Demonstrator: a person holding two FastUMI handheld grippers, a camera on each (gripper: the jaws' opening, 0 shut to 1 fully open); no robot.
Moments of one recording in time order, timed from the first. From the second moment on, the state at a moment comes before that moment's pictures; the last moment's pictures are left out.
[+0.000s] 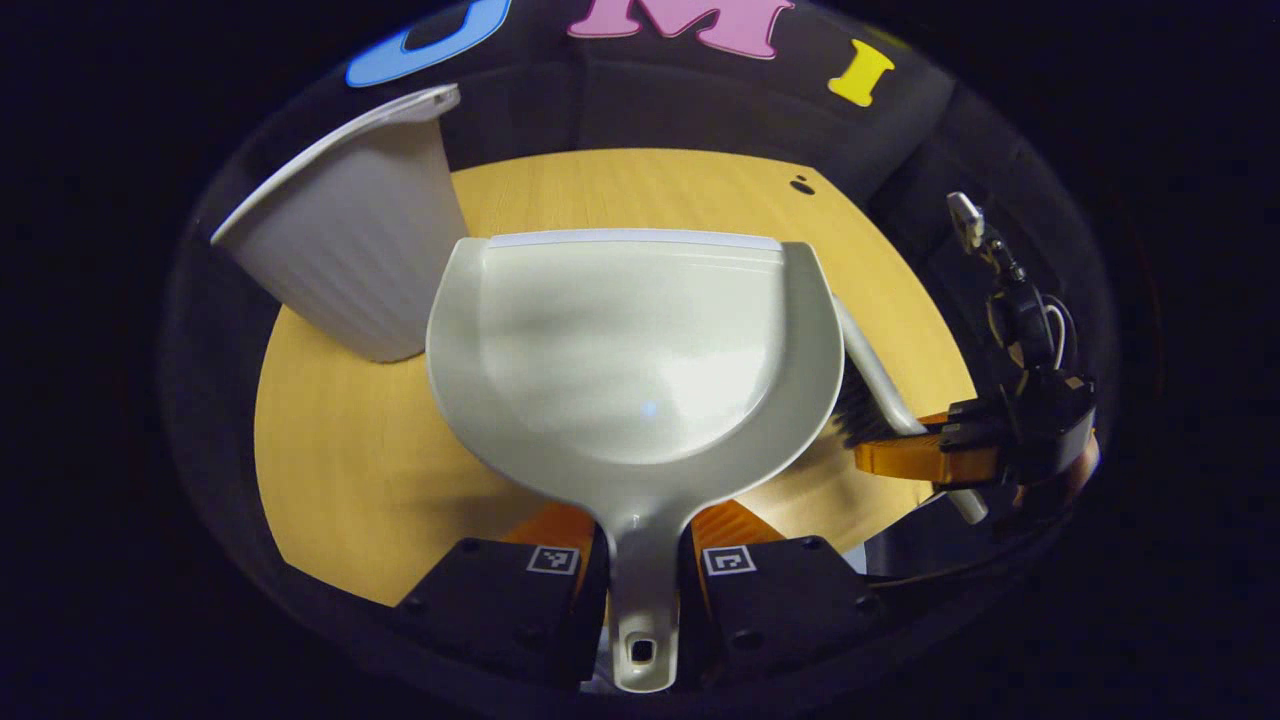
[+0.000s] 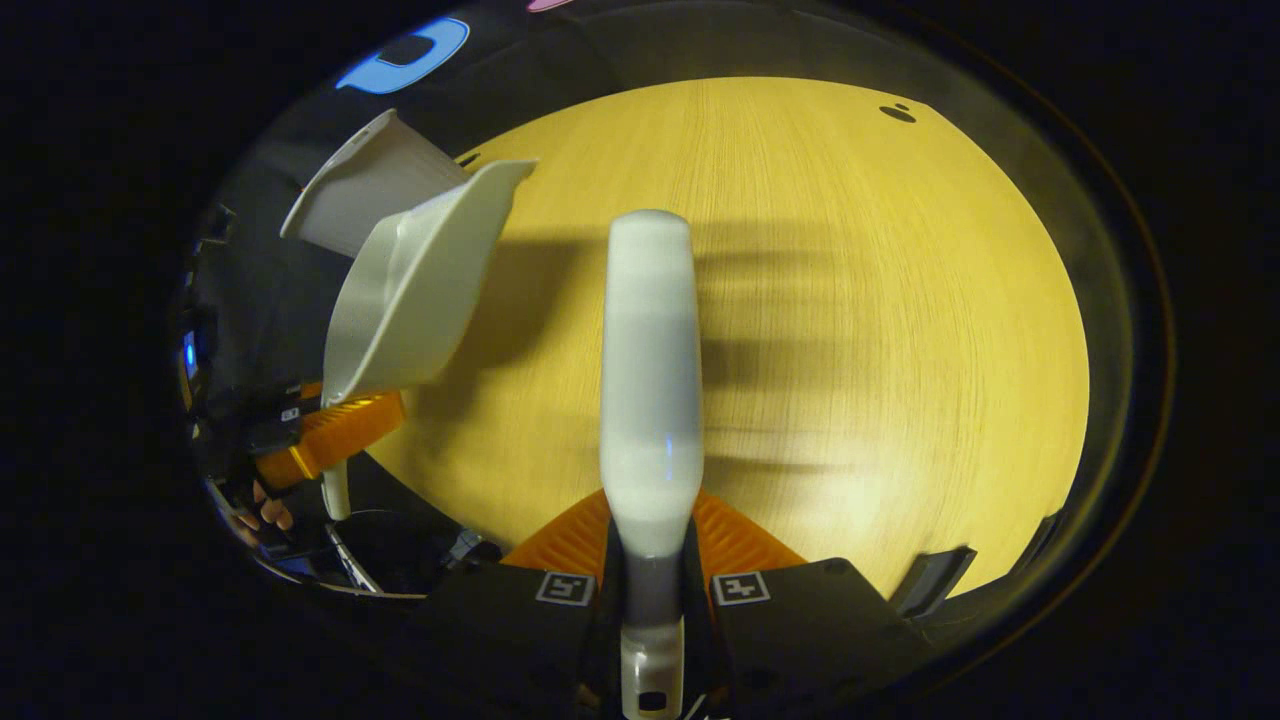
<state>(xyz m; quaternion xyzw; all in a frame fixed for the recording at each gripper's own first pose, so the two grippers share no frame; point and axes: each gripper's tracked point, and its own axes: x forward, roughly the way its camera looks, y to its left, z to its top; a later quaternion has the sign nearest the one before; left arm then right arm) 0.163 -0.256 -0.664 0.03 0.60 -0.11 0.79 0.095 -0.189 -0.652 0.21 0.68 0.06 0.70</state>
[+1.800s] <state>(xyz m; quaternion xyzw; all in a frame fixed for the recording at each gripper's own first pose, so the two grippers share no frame) 0.142 -0.241 -0.535 -0.08 0.52 -0.10 0.84 0.190 -0.202 -0.479 0.20 0.48 -0.03 0.86</state>
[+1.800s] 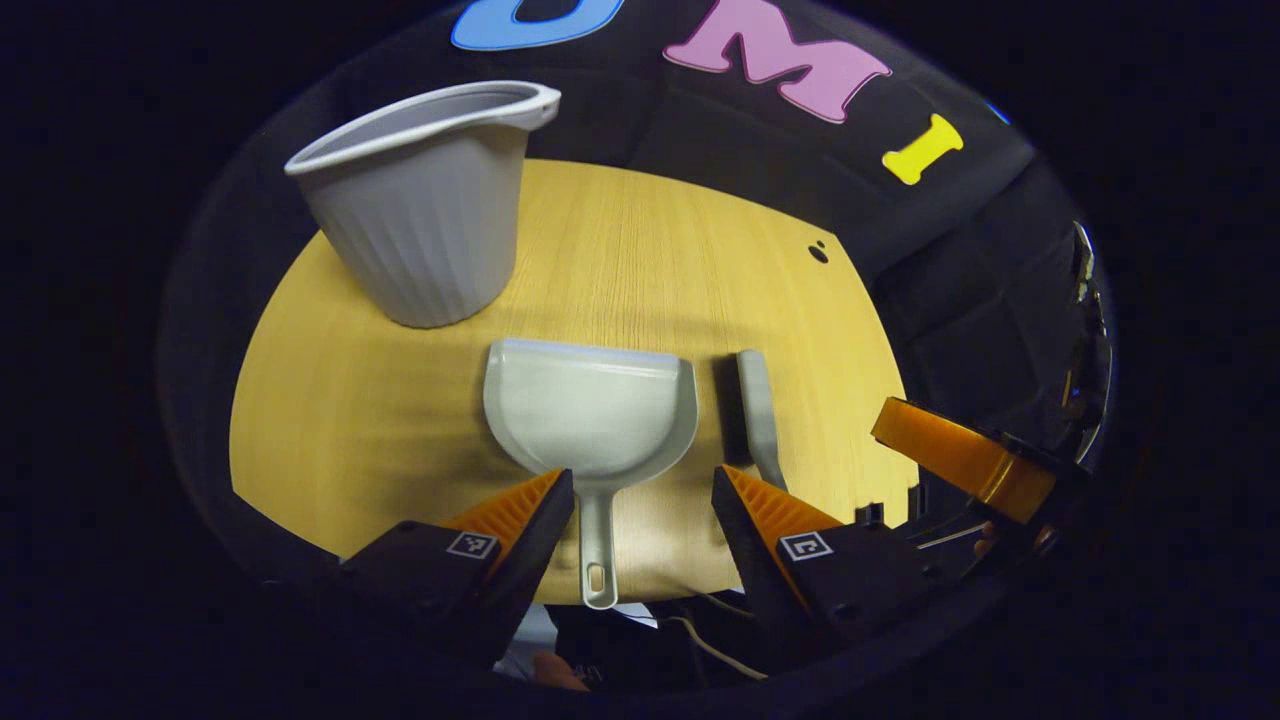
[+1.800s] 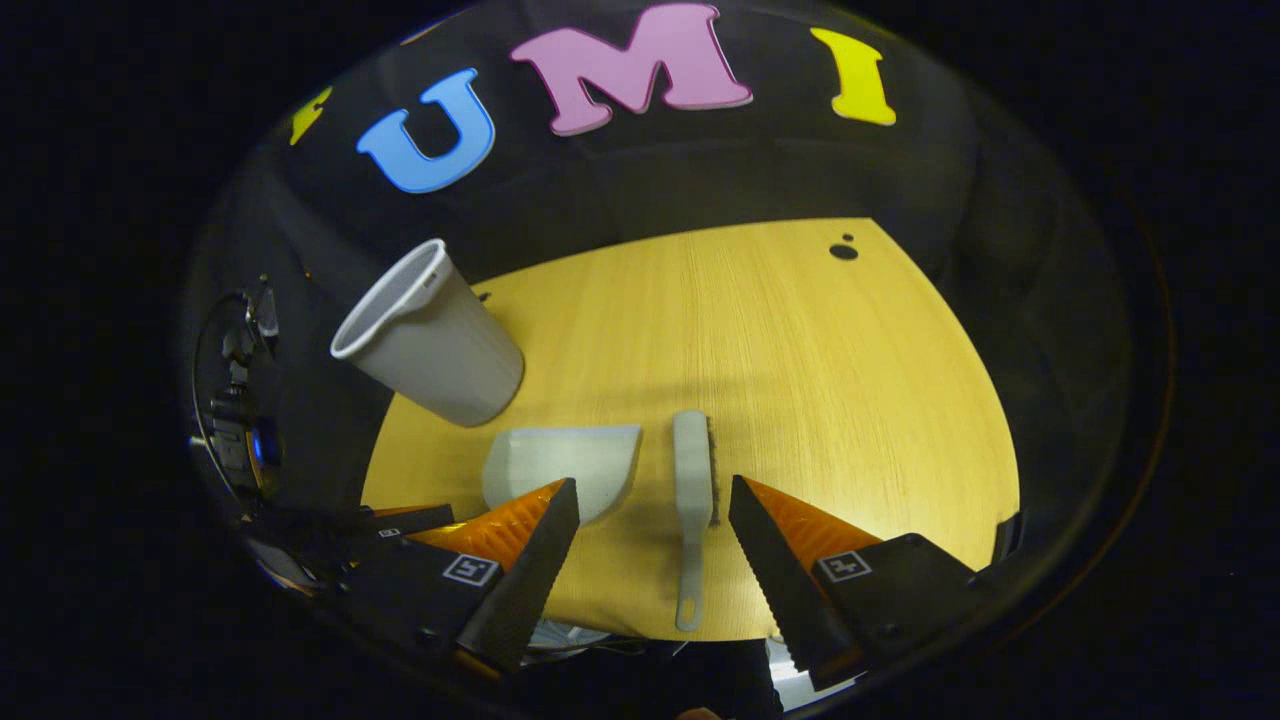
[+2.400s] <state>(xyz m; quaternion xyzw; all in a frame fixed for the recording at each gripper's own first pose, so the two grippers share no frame) 0.144 -0.193 -0.324 -0.04 0.07 -0.08 0.99 0.241 -0.212 -0.312 0.12 0.12 -0.06 0.98</state>
